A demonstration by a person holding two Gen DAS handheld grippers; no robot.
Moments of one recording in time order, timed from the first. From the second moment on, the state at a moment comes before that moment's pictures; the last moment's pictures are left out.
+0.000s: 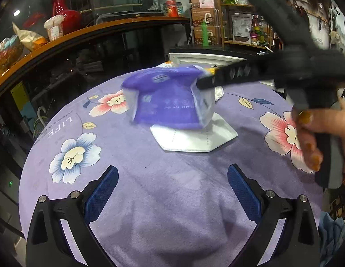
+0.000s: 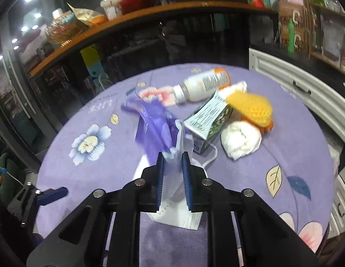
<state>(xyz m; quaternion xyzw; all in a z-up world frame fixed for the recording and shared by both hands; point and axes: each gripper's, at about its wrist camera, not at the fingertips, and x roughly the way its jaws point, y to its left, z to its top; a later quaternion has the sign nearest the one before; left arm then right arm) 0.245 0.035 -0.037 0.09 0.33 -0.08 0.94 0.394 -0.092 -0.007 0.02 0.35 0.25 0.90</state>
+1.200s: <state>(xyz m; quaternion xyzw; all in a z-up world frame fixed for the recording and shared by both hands) 0.396 -0.058 -0.064 0.14 0.41 -0.07 0.90 0.316 -0.314 0.058 0.04 0.23 0.13 0.96</state>
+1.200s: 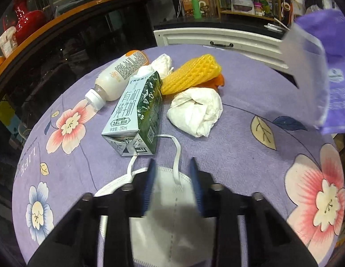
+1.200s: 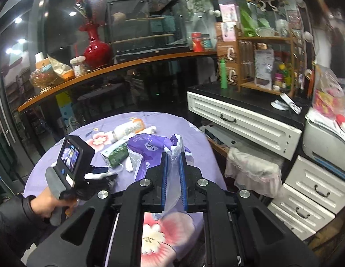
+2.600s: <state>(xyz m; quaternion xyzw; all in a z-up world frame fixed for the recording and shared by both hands) 0.228 -0.246 0.009 0.05 0.32 -0.33 0.89 0.214 -0.464 -0.065 0.05 0.35 -0.02 0.94</state>
